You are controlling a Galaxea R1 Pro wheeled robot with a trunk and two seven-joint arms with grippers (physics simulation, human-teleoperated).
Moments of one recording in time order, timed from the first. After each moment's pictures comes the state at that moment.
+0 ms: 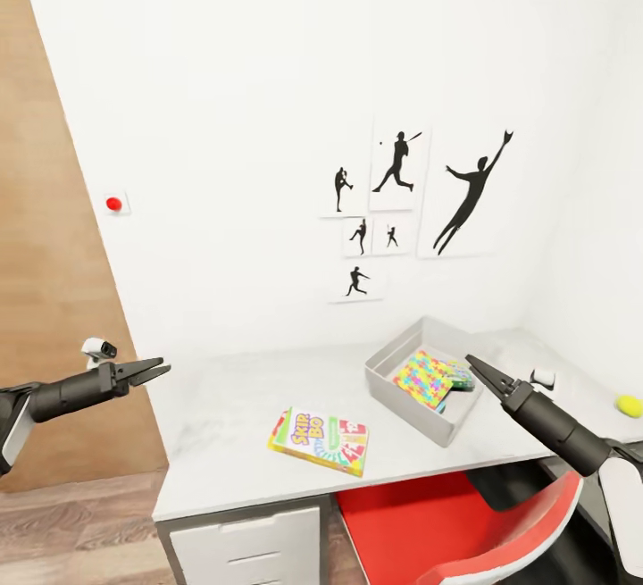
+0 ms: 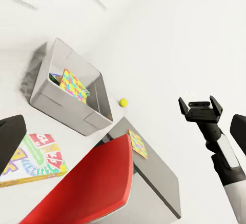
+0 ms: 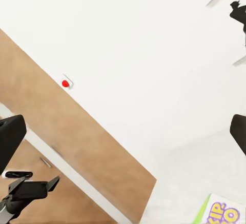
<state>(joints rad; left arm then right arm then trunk) -0.69 0.46 0.26 -0.79 0.20 0.80 -1.57 -0.28 -0.11 -0.50 -1.53 -0.67 0.84 0.85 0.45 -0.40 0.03</state>
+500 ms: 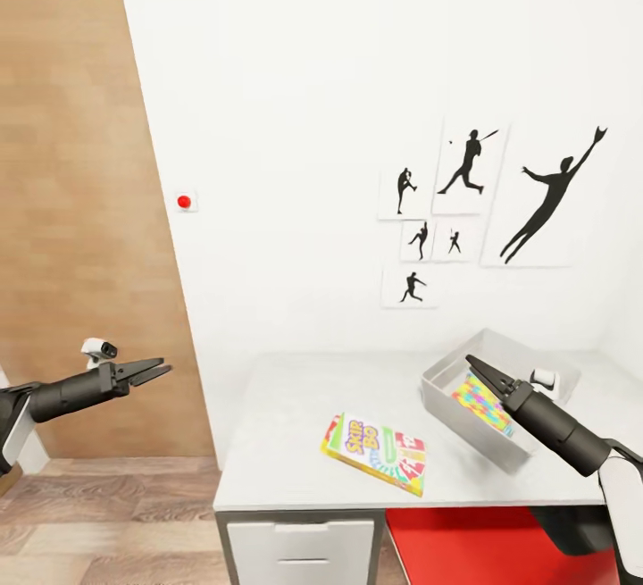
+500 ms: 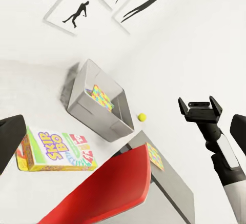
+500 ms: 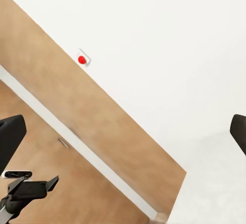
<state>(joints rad) -0.69 0.46 0.26 -0.79 0.20 0.80 -1.57 -0.28 -0.11 -0.50 -1.53 -0.67 0.84 0.85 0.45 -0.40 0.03</state>
